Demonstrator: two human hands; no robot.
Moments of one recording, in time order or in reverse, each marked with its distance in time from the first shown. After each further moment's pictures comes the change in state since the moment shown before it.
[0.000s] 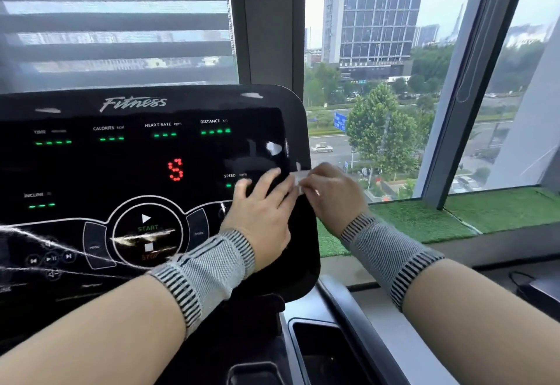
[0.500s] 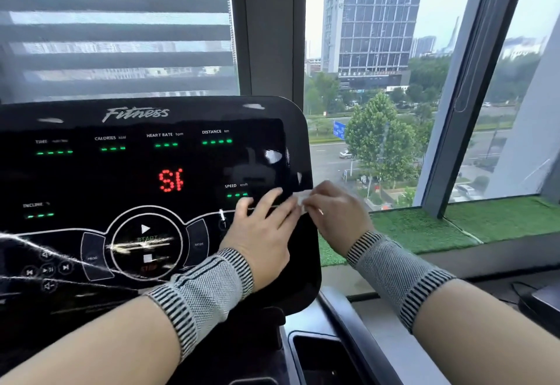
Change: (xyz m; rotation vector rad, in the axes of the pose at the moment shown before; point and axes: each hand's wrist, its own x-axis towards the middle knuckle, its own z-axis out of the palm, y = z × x) left_hand -0.008 0.001 0.006 -0.002 0.014 0.035; right_hand -0.010 0.001 -0.002 0.001 -0.025 -0.023
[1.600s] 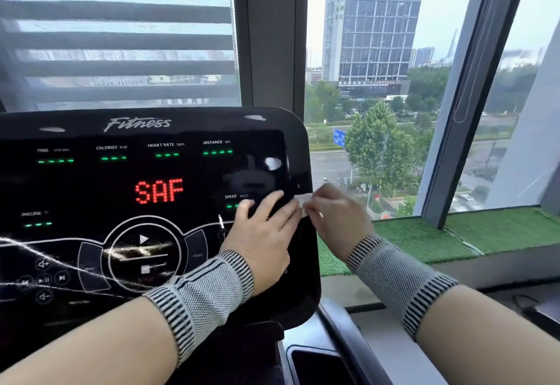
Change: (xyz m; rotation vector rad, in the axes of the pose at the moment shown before) left_hand 0.012 -0.006 -0.013 -0.020 -0.118 0.008; right_hand 0.011 -0.001 -0.007 -0.007 -0.059 0.034
